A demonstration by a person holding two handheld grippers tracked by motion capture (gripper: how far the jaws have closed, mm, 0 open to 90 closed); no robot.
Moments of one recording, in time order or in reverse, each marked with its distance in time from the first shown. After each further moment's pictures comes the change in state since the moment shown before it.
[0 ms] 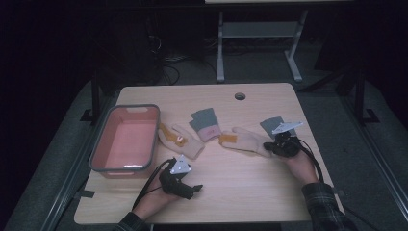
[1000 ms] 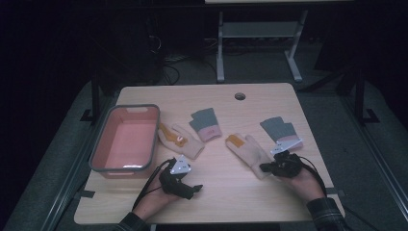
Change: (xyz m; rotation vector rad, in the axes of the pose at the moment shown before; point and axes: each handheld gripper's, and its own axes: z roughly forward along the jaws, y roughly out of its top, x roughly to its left) left arm 0.000 0.000 0.000 -0.002 0.002 -0.001; right arm 0.051 -0.026 -0.027 0.064 0.182 -0.079
